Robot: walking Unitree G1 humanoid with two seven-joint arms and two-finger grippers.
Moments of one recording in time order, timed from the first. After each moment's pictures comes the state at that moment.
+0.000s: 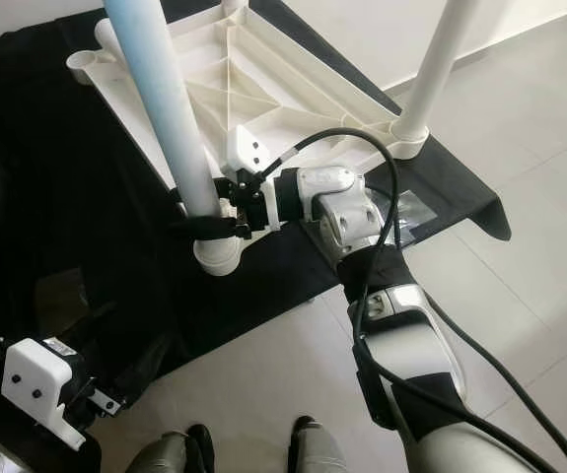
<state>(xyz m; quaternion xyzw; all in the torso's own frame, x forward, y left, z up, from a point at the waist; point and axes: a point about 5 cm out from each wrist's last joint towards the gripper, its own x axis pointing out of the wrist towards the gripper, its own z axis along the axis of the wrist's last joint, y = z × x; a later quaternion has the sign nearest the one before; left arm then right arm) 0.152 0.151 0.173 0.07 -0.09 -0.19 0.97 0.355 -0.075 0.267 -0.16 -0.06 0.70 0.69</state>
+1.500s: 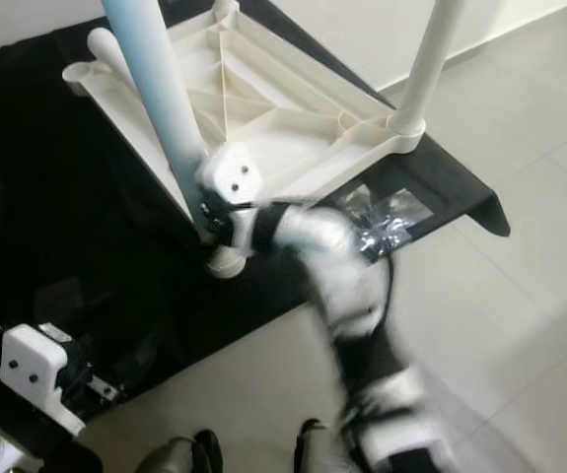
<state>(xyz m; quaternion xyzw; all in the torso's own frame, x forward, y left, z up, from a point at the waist) 0.161 0.158 0.171 0.06 -0.08 -0.19 0.98 0.326 -0.082 0.264 -0.20 -0.10 0.60 0.76</state>
